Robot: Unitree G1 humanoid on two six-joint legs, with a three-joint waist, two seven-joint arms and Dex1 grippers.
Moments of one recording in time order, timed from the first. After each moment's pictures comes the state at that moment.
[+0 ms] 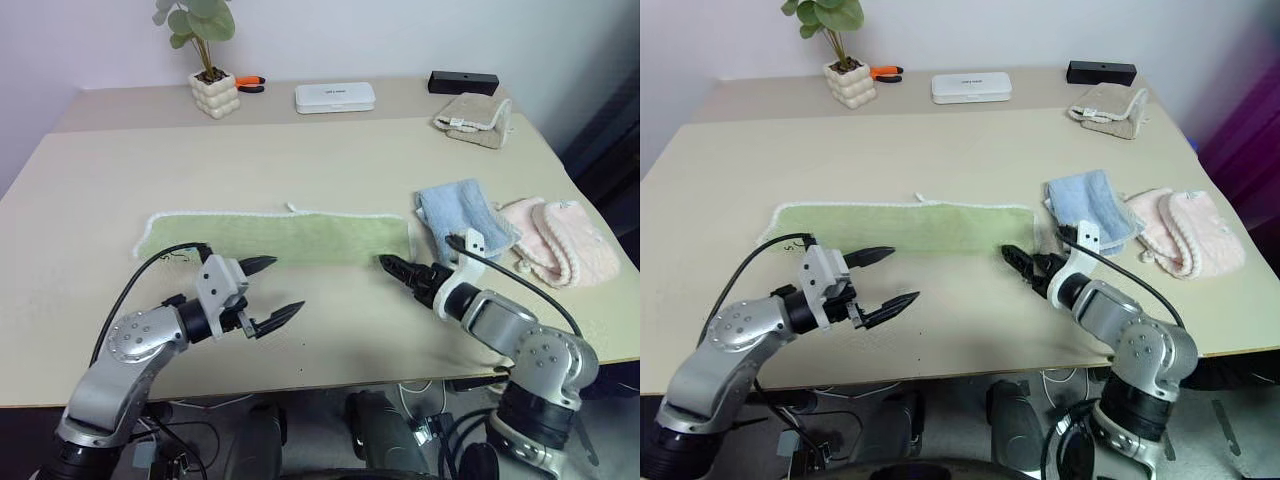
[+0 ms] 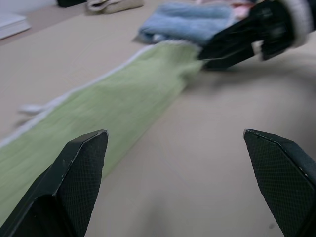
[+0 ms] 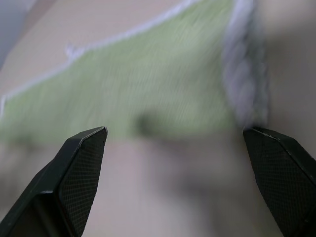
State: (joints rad) left arm 0.02 0.59 -0.03 -0.52 -0.40 0.33 -0.75; right arm -0.33 -0.04 -0.53 -0.39 0.73 1.35 0.06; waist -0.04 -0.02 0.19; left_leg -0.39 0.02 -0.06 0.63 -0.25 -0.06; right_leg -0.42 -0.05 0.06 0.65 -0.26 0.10
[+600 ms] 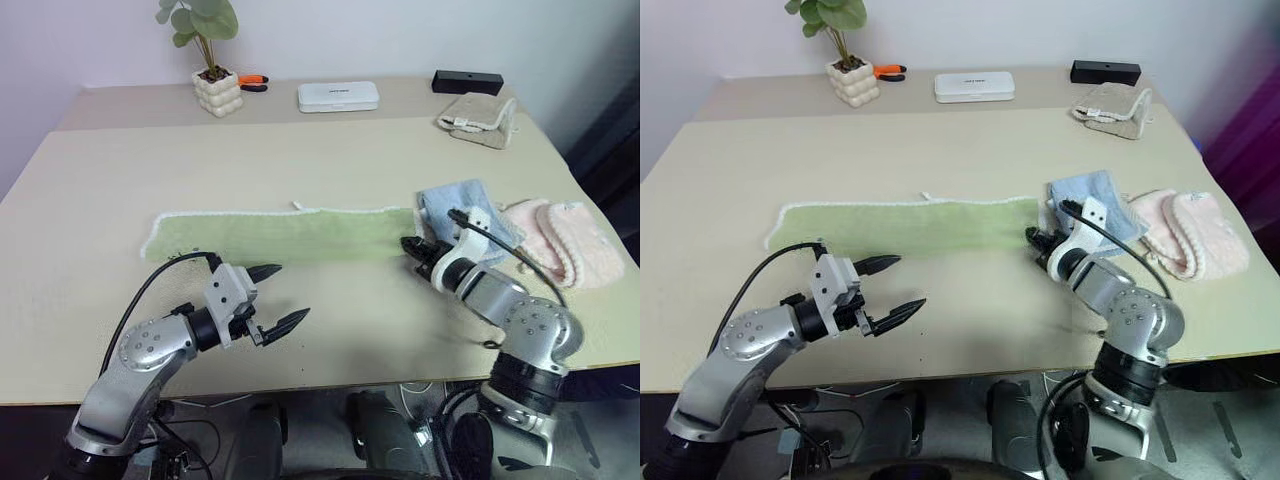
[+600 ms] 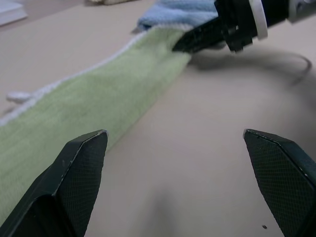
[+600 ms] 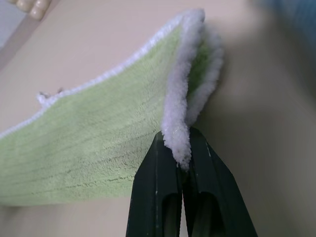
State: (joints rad) left arm 0.06 0.57 -0.06 -0.52 -0.36 0.32 -0.72; right arm -0.42 -0.16 -0.47 -0.32 0.71 1.25 0.00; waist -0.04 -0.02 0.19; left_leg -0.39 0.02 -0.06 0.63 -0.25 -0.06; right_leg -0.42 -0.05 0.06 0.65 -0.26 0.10
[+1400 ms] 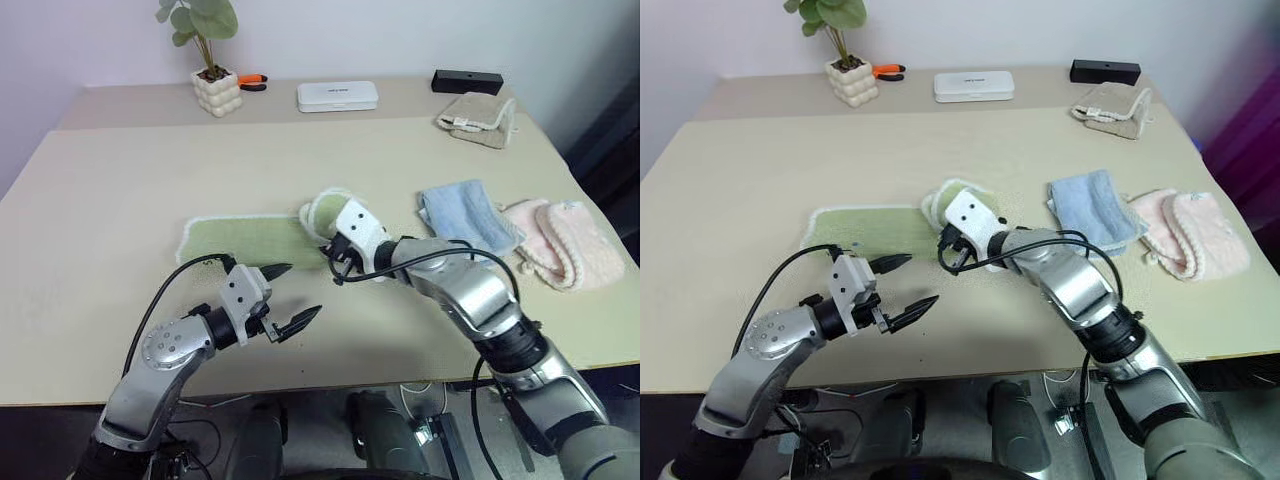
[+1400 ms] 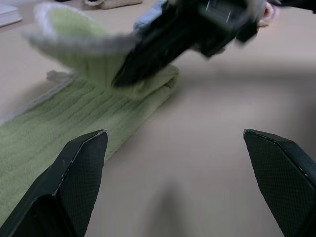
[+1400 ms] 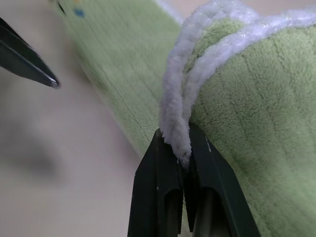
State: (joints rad) left arm 0.03 0.49 -0.13 -0.47 -0.29 0.29 -0.68; right arm -0.64 -0.46 0.46 -0.19 0.26 0.80 0.48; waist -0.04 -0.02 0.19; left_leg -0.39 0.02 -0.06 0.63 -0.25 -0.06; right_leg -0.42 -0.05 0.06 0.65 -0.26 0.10
